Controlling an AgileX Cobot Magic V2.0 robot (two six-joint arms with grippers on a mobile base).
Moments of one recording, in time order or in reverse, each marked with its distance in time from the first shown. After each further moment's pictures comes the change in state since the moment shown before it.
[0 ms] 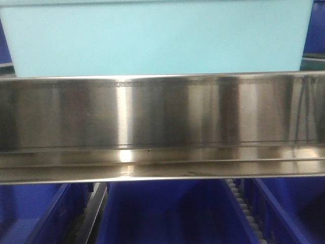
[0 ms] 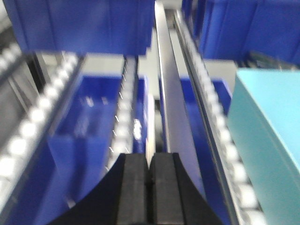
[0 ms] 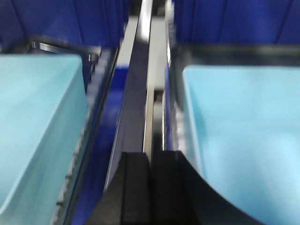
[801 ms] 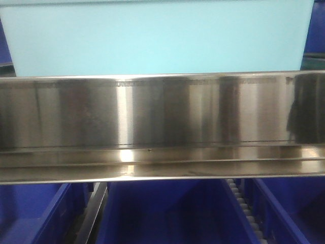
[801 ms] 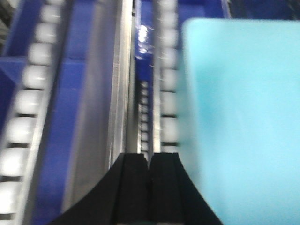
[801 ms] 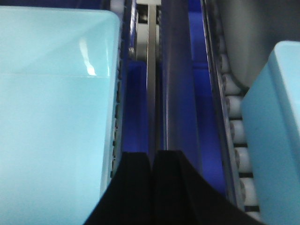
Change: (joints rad) left arm -0.403 0.610 -0.554 0.266 0.385 -0.432; right arm 0.393 0.525 -0.495 -0.386 0.414 0.469
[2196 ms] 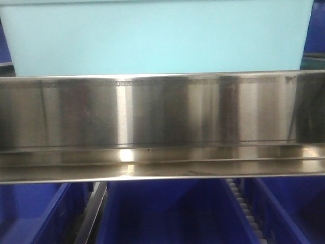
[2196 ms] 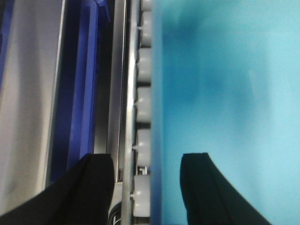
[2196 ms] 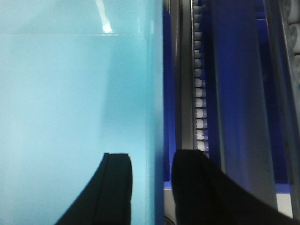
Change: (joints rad) left arm -0.049 0.212 -0.038 -0.017 0.045 -0.067; right arm 0.002 0.154 -0.021 0.137 0.011 0.006
